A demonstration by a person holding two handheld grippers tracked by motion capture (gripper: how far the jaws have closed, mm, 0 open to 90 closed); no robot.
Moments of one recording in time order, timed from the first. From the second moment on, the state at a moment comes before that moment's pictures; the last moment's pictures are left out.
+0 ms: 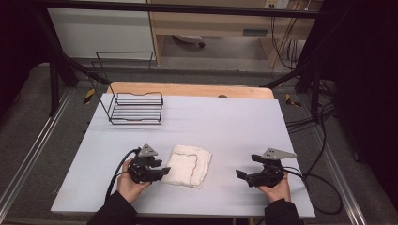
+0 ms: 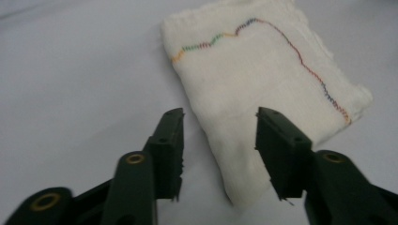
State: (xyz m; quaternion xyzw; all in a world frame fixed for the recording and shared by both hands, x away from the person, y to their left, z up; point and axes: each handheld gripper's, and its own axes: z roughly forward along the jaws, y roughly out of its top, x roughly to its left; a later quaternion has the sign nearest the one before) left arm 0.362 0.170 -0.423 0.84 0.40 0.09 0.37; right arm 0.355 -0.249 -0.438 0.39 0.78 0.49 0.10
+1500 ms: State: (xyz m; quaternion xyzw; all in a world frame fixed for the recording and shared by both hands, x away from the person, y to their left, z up) left arm 0.443 0.135 -0.443 0.82 0.43 0.07 0.36; right arm 0.356 -0.249 -0.439 0.39 0.78 0.49 0.10
